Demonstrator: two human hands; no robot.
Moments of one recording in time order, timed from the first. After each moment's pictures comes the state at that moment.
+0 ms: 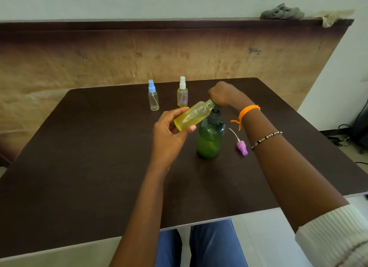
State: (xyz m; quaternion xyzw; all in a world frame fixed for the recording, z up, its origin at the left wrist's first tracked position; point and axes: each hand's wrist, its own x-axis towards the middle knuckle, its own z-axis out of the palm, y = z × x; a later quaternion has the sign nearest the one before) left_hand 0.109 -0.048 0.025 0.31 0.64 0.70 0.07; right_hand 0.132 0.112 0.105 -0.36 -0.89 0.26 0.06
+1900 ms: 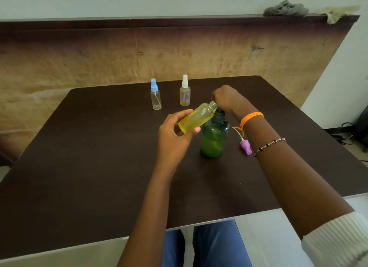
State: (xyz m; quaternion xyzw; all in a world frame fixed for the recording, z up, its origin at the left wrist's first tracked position) left_hand 0.111 -0.048 0.021 0.30 0.65 0.69 0.08; right_hand 0.128 0.116 0.090 -0.36 -0.90 0.25 0.07
